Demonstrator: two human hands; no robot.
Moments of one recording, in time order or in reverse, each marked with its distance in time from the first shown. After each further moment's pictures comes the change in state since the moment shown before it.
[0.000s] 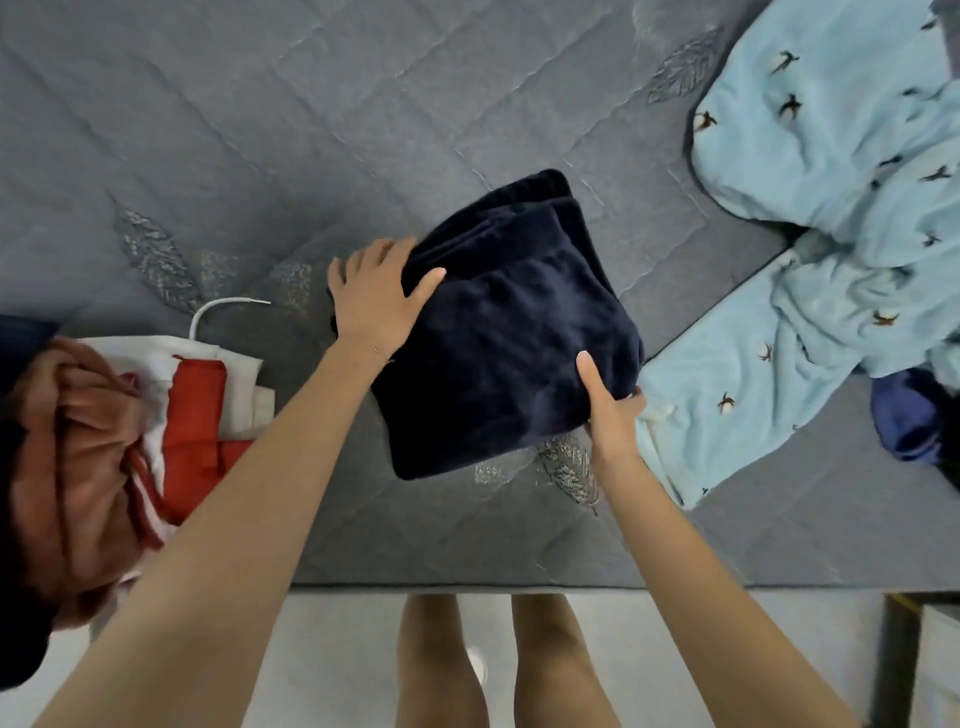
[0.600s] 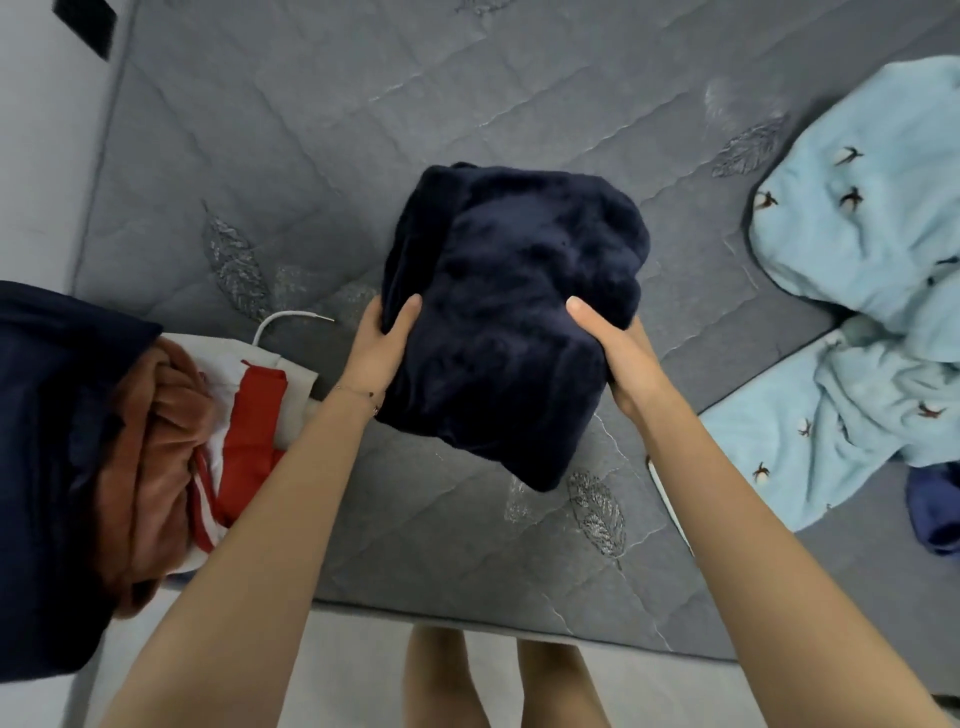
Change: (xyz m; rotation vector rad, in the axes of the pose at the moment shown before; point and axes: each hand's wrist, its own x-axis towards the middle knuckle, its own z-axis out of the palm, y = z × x) left_hand -0.024 -0.051 -0.022 -1.242 -0.039 -0.422; right_hand 0.002 -0.099 0.090 -0.157 -0.497 -0.273
